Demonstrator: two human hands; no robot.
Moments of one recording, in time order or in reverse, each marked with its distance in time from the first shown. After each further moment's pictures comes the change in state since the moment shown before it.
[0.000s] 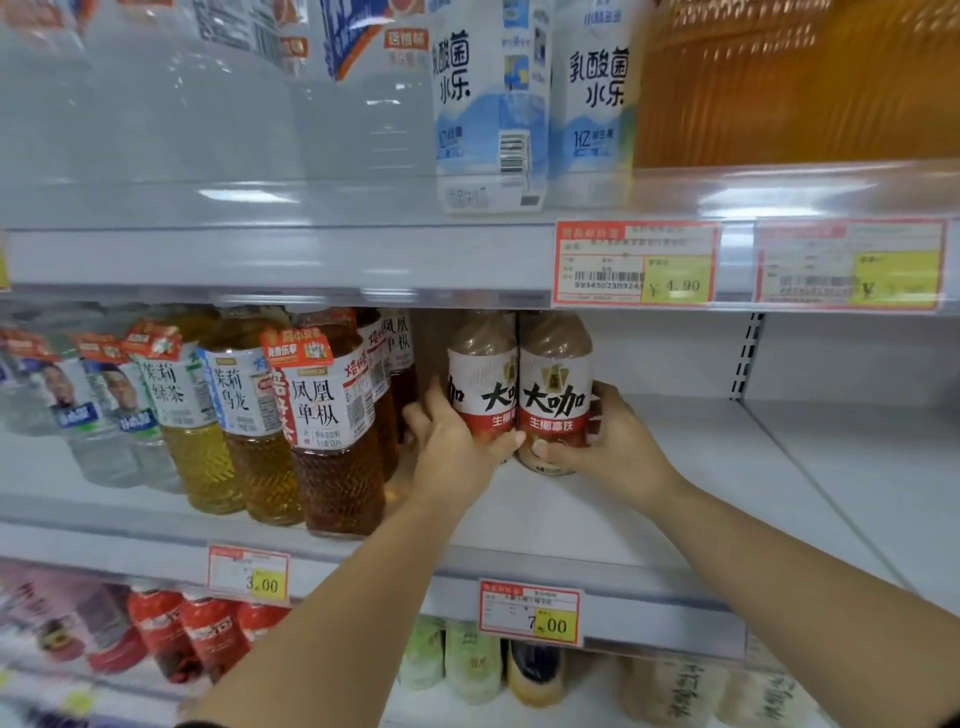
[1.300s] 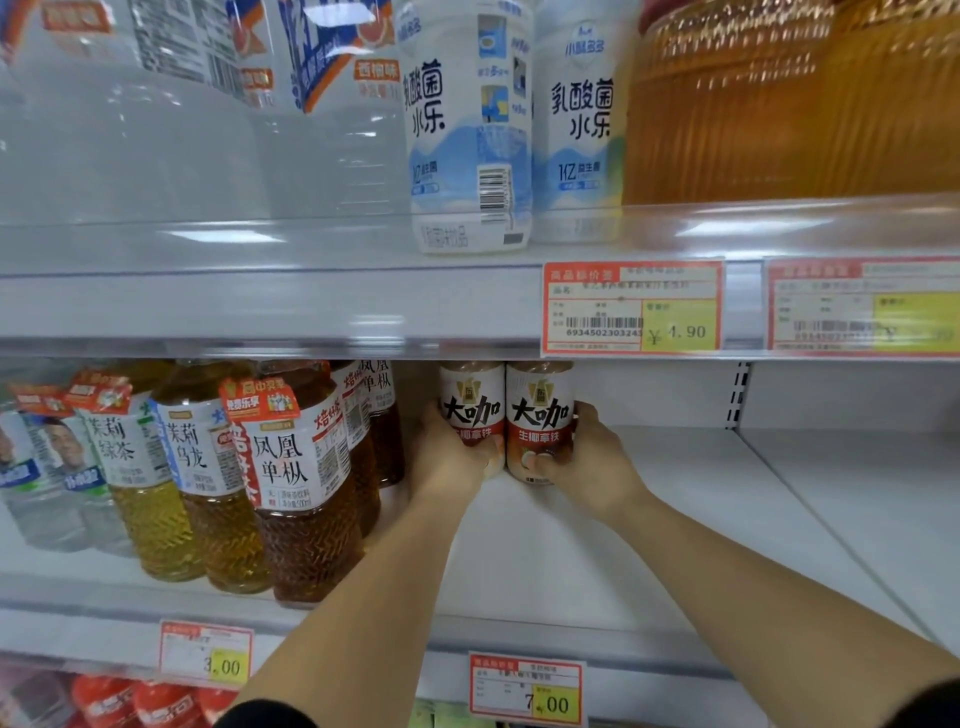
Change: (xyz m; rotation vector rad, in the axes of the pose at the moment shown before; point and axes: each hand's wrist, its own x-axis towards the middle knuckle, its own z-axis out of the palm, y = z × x) left_hand 0.057 -0.001 0.021 -0.087 0.043 -0.021; right_hand 0.038 0.004 0.014 -0.261 0.044 0.153
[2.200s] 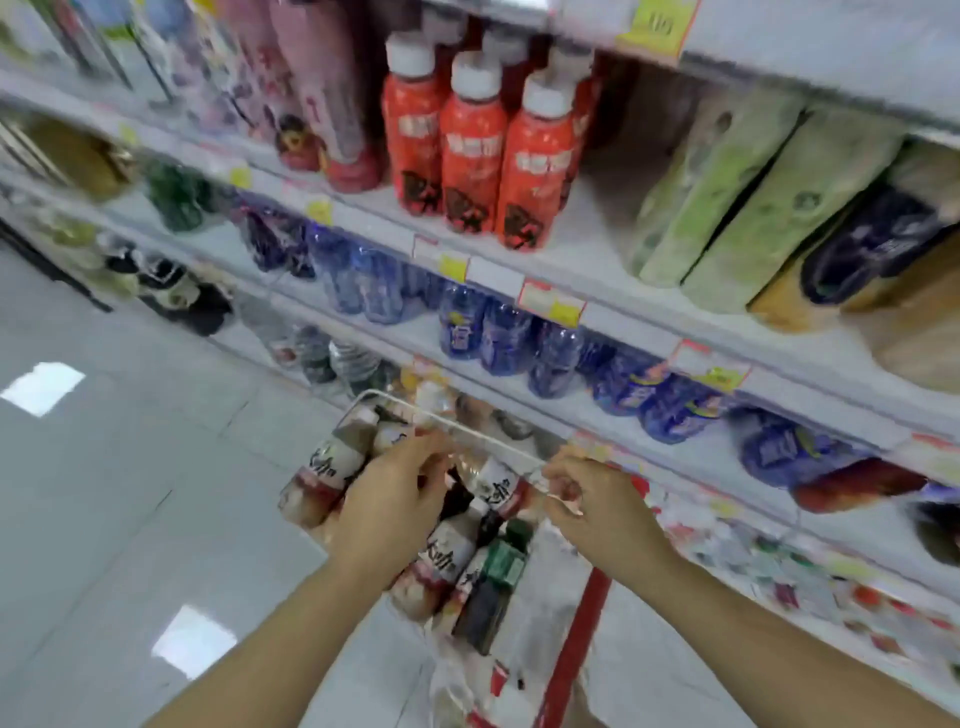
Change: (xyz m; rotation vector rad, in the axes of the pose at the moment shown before) left_hand -0.342 -0.342 -0.192 0.335 -0.180 -0.177; right_hand -0.369 0.063 0.248 -0.149 -0.745 -0.020
